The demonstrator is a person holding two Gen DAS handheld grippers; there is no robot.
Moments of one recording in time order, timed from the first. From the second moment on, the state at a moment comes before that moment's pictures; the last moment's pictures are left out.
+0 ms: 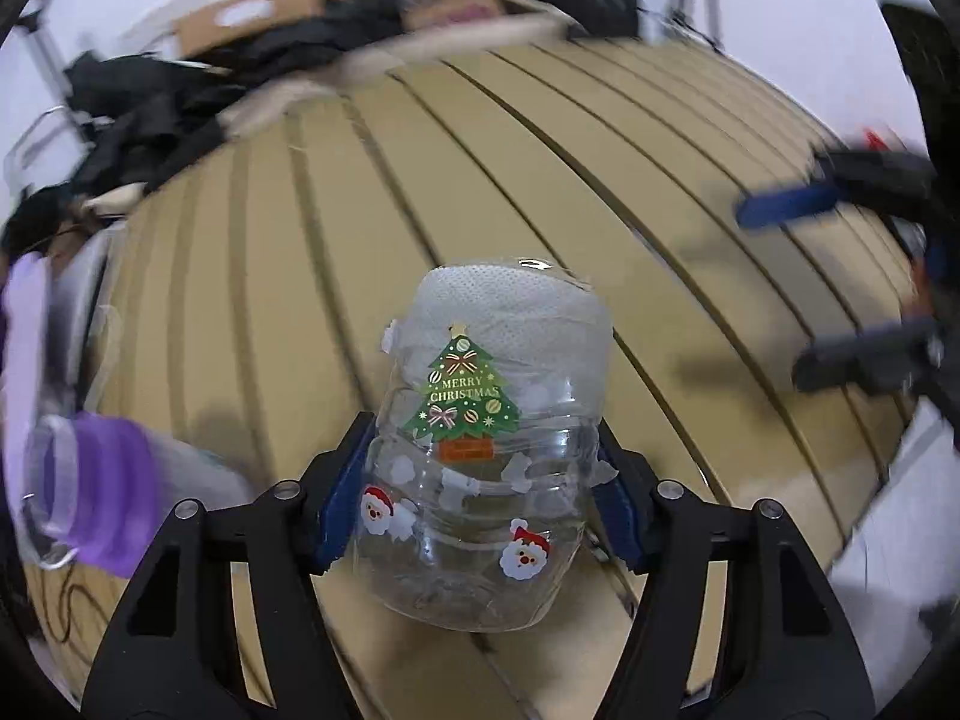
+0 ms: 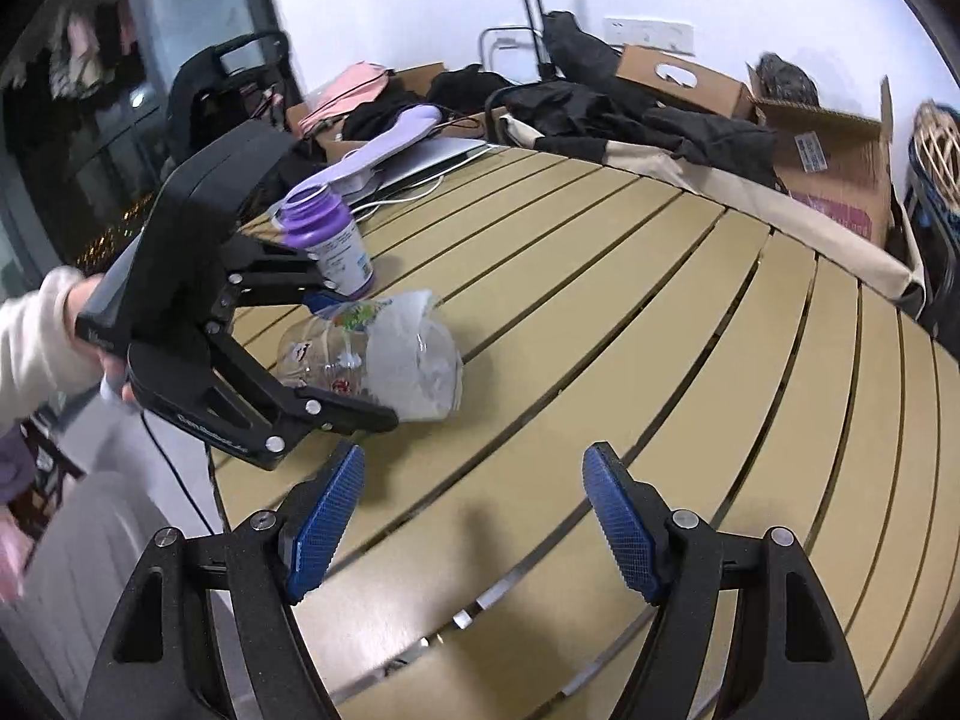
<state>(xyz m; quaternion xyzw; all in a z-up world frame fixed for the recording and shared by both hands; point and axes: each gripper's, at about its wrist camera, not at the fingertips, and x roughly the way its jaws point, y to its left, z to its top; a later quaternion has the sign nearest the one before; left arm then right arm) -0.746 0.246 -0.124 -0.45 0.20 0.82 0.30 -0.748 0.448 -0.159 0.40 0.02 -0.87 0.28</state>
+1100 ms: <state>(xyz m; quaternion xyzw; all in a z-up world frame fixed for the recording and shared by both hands) -0.828 0.213 -0.044 -0.23 0.21 0.92 0.24 -0.921 0.367 -0.079 0.35 -0.09 -0.90 0.22</state>
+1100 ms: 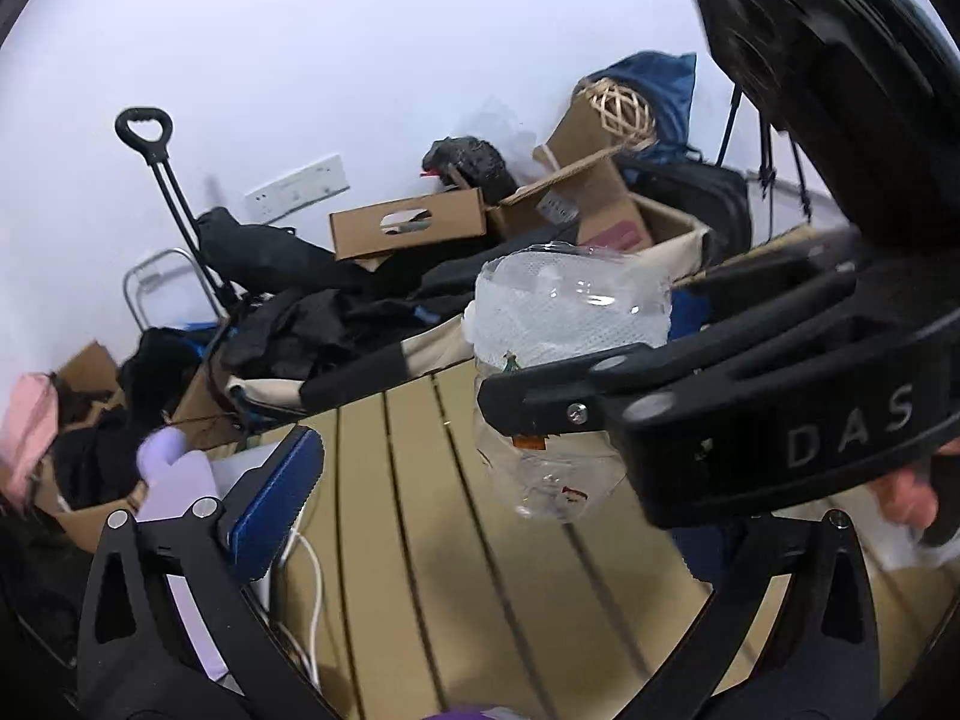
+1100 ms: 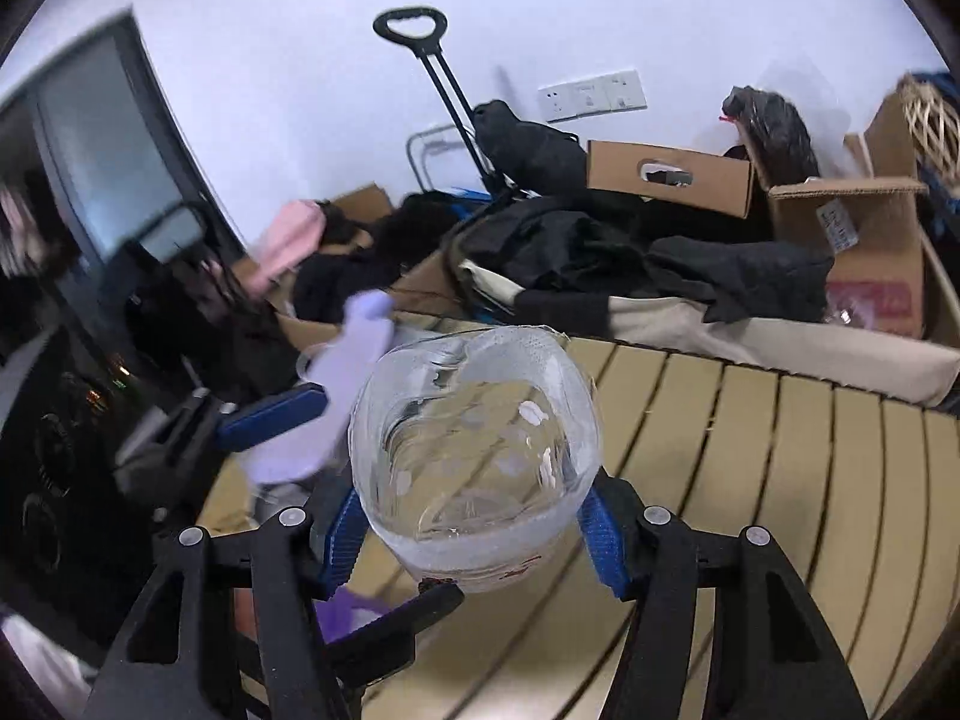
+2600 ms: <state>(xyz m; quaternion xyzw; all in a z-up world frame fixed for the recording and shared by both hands) -0.636 0.093 -0.052 -0.32 0.08 0.94 0.03 -0.724 0.363 -0.113 0.42 0.03 -0.90 0.14</state>
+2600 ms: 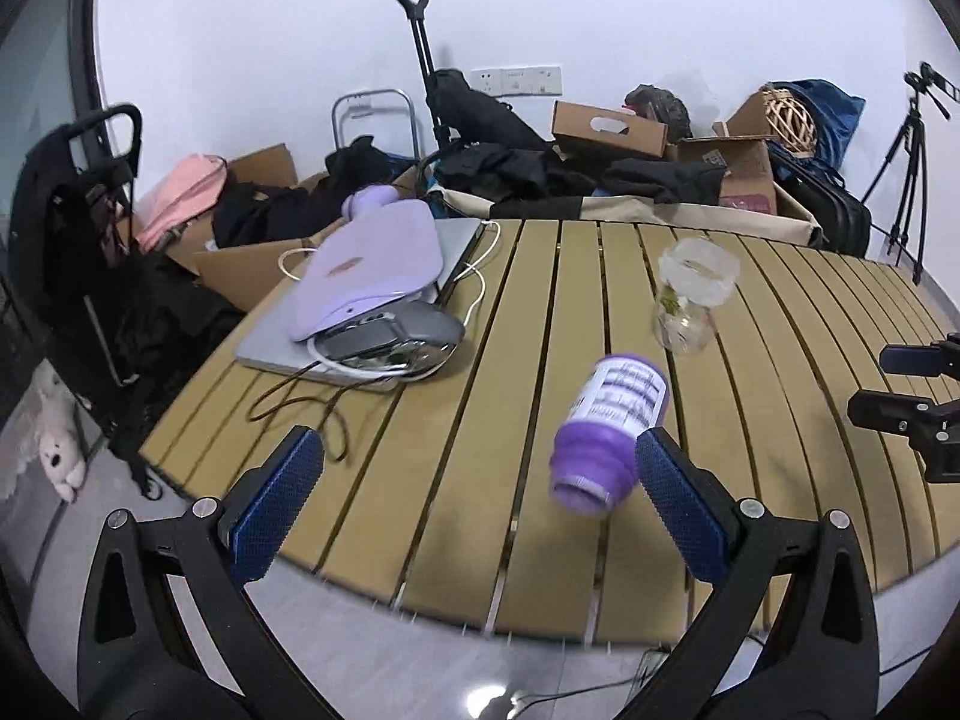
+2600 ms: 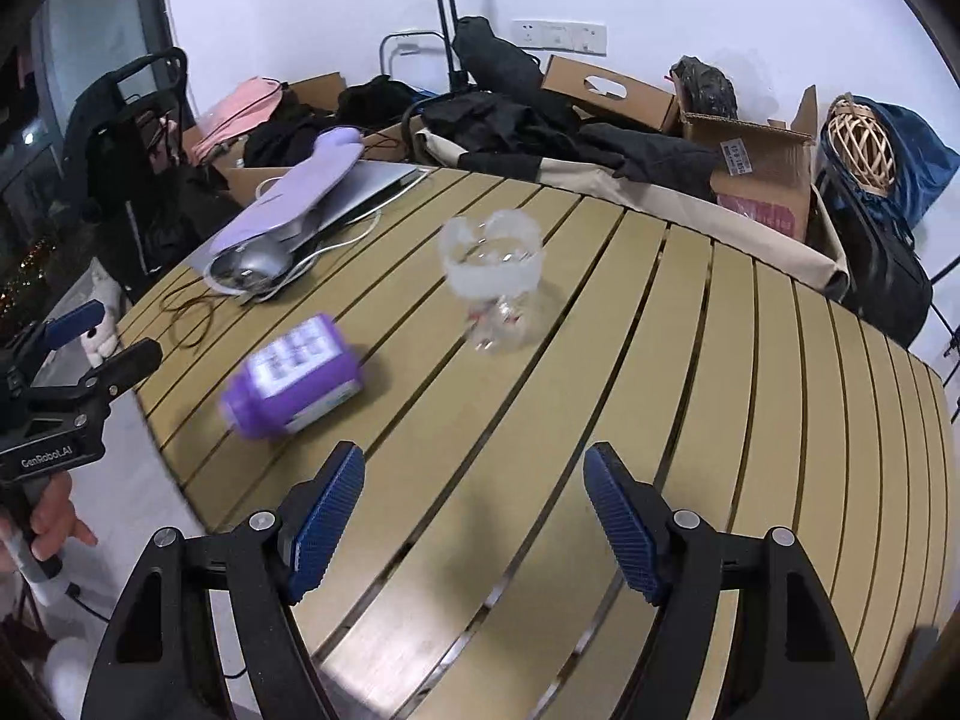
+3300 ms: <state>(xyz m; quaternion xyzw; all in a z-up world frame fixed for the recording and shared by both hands) -0.244 0.044 0.070 -0.23 0.01 0.97 0.03 -0.349 0.348 0.011 0.31 0.03 -0.92 0.22</state>
